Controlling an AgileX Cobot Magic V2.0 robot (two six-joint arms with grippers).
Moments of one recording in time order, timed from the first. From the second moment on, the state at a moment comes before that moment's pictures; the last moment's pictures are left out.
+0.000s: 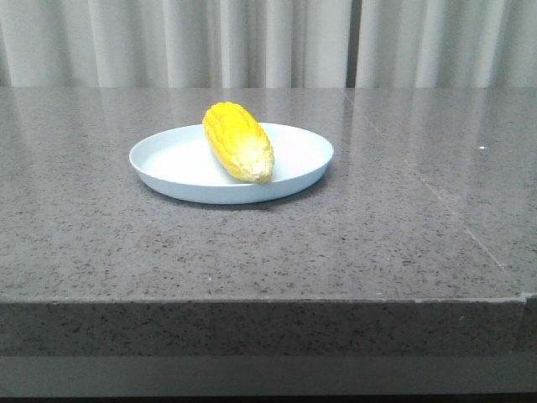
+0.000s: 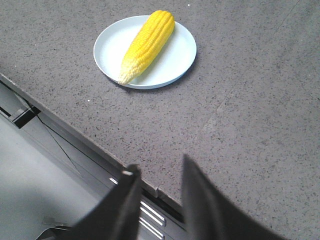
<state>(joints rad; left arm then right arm) -0.55 0.54 -0.84 0.05 0.91 -0.02 0.57 0.53 -0.93 0.03 1.01 0.02</state>
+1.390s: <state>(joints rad) -0.15 0.14 -0.33 0.12 0.50 -0.02 0.57 0.53 -0.93 0.03 0.99 0.02</state>
